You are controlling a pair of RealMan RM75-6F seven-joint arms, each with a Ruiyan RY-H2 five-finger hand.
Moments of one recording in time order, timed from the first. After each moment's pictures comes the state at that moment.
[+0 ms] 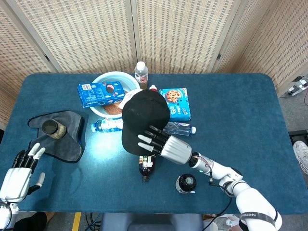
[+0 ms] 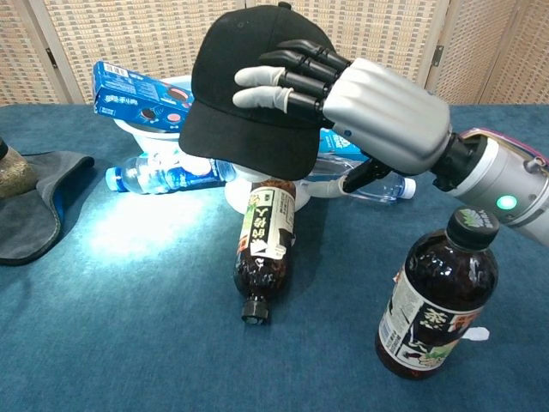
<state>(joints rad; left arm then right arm) -0.09 -1.17 -0.01 -1.62 1.54 1.49 0.11 0.84 -1.98 -0.05 -0.39 -1.86 1.70 0.26</state>
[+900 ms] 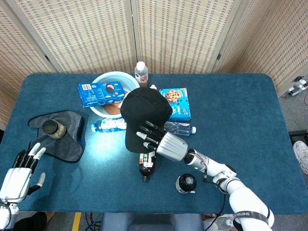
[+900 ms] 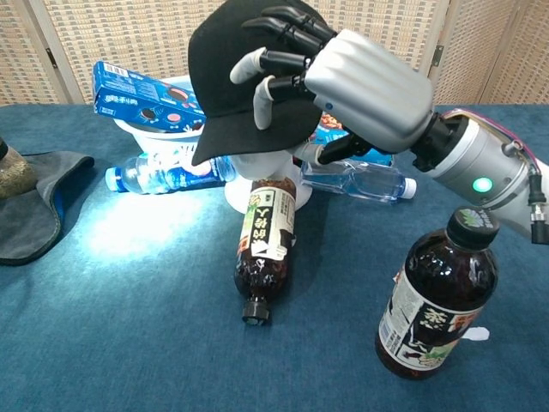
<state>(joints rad) -0.09 -1.16 -0.01 -1.63 1.55 1.49 0.09 0.90 -2.02 -0.03 -0.34 -1.80 1.74 0.27</state>
